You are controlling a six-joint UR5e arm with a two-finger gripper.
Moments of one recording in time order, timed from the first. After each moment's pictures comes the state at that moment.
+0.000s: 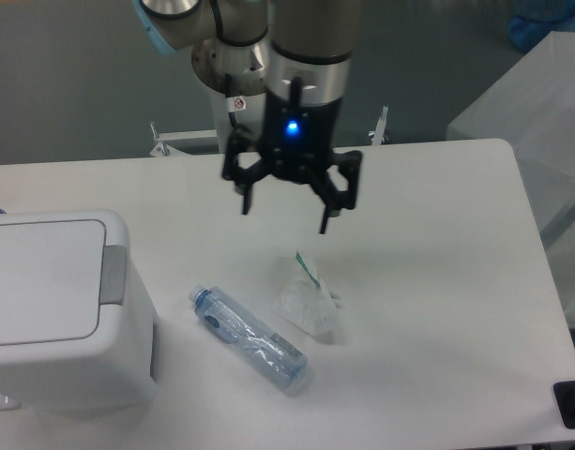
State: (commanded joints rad) arm 2.40 -1.71 -1.37 -1.31 1.32 0.52
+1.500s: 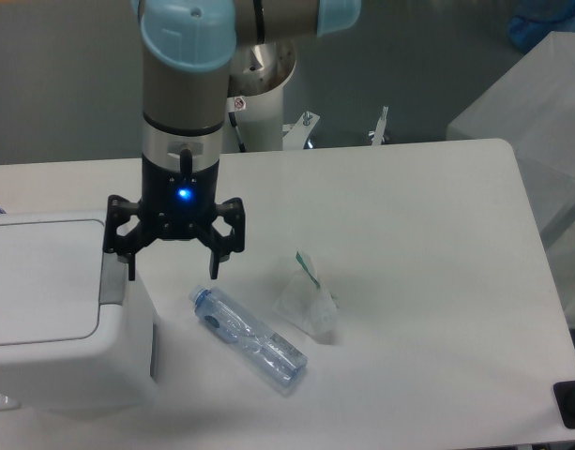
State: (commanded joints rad) arm 2.22 -1.80 -1.39 -1.16 1.31 -0.02
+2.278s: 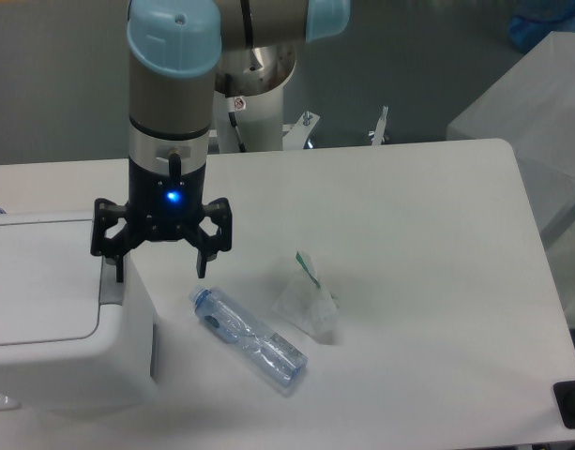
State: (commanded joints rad) arm 2.21 -1.80 -1.40 -1.16 1.31 -0.05
